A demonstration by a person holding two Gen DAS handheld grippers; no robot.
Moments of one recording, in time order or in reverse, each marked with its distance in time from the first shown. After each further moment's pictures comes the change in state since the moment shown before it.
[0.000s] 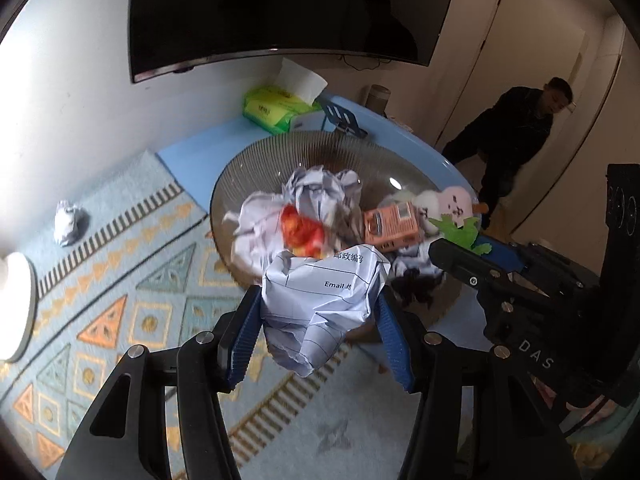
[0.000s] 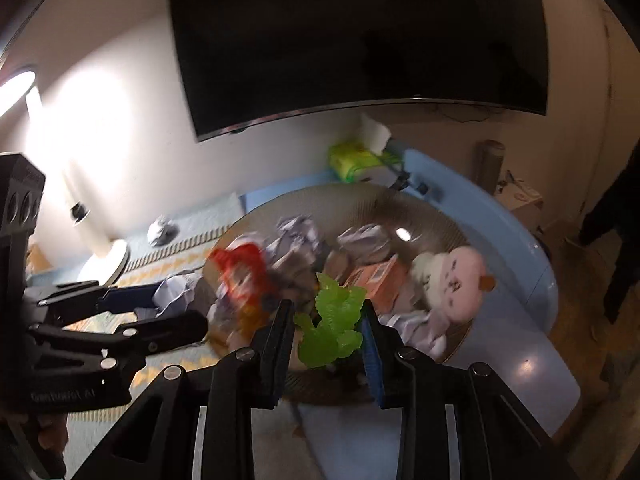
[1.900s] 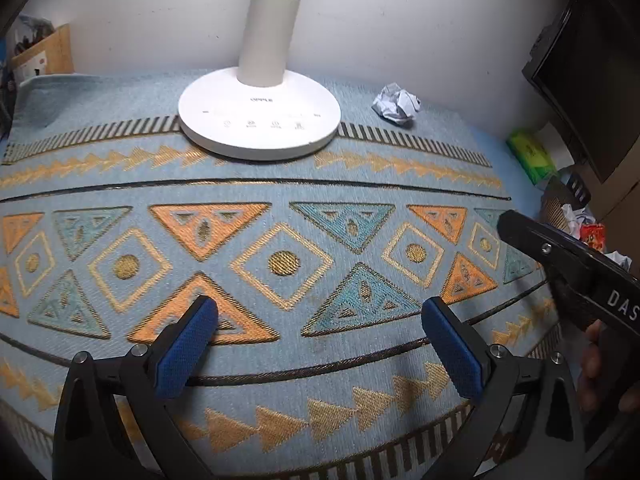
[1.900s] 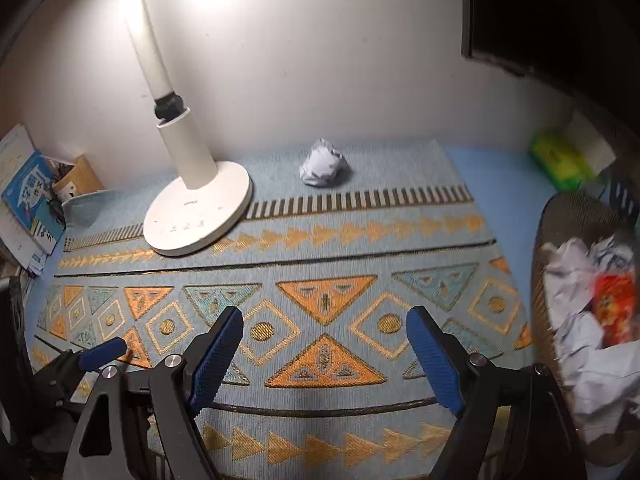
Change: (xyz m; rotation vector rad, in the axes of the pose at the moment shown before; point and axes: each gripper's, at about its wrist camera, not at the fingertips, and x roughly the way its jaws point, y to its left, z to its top) left arm -0.063 0.220 -0.168 -0.594 -0.026 0.359; right arm 0.111 0.236 -0.015 -0.238 0.243 0.251
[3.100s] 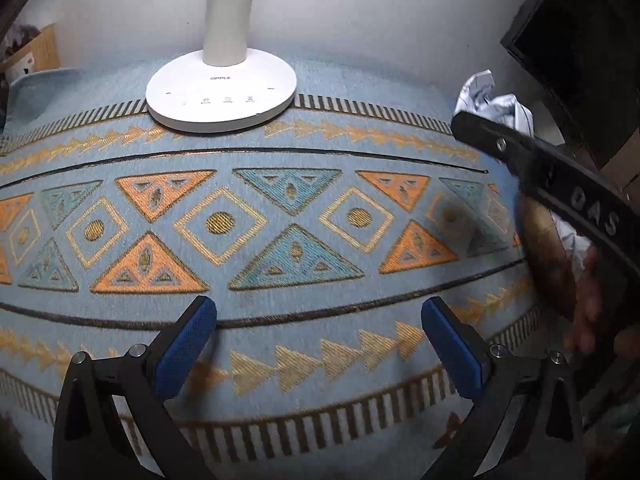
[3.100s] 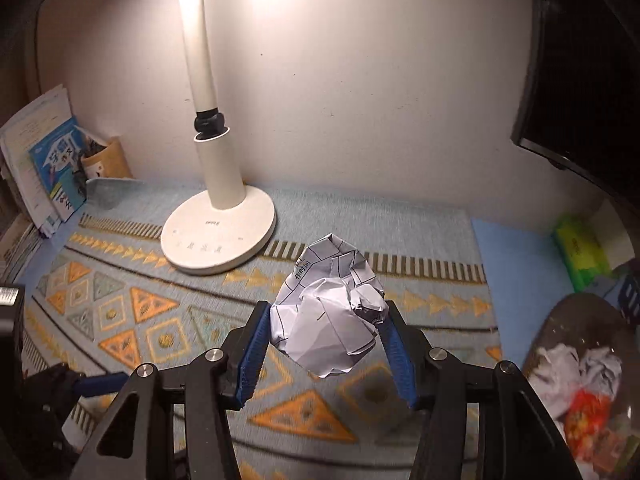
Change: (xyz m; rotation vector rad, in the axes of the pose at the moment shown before) left arm -0.035 -0.046 -0.015 0.001 0.075 -0.004; right arm -0.035 -0.004 0.023 -0.249 -0.120 0.044
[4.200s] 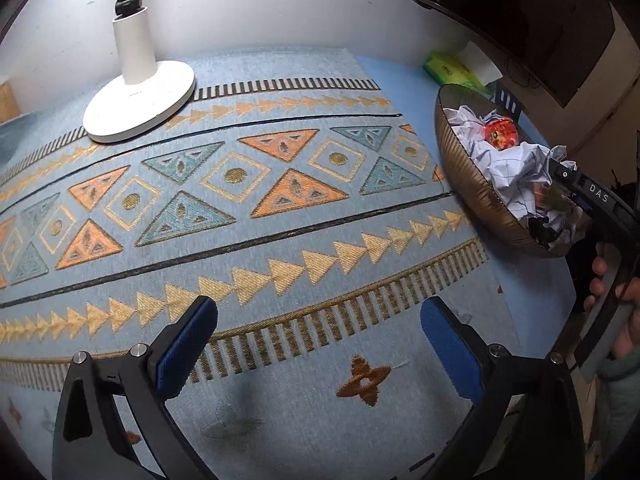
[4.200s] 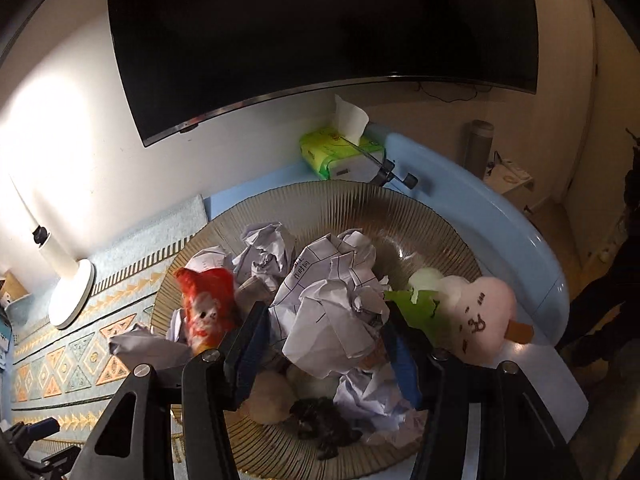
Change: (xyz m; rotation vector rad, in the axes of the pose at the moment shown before) left arm -0.014 -0.076 -0.029 0.157 0.064 -0.034; right arm -0.106 -0.213 -0.105 0.522 -0.022 -0.363
